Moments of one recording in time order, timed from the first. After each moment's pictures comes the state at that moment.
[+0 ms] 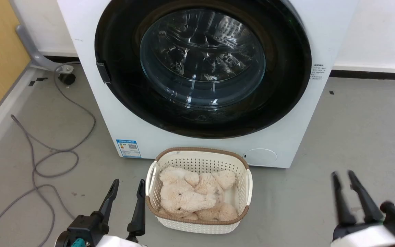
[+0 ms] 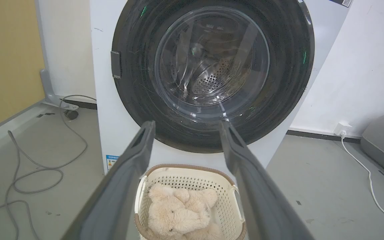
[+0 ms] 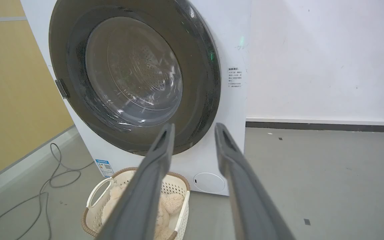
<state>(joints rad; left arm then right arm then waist) 0.04 0.05 -0.09 0.10 -0.23 -0.09 -0.26 0.01 -0.12 -0.04 0.11 0.20 0.13 -0.23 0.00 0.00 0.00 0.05</state>
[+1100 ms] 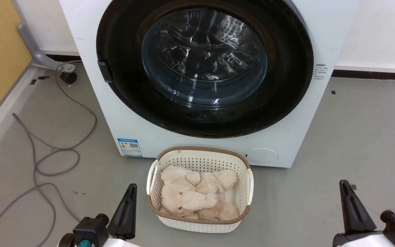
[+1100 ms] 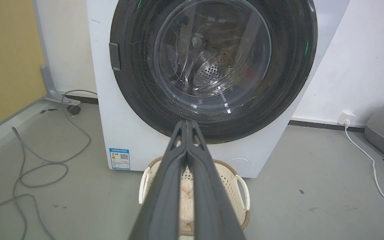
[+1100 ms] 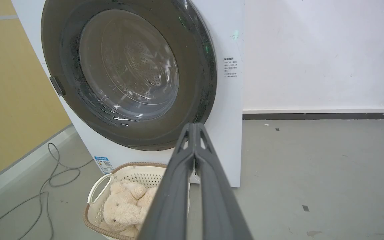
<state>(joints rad) 0.06 0.05 -0.11 0.10 -0.20 -0.08 -0.24 0.07 -0.07 -0.06 0.09 0.18 0.13 -0.23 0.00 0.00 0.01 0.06</state>
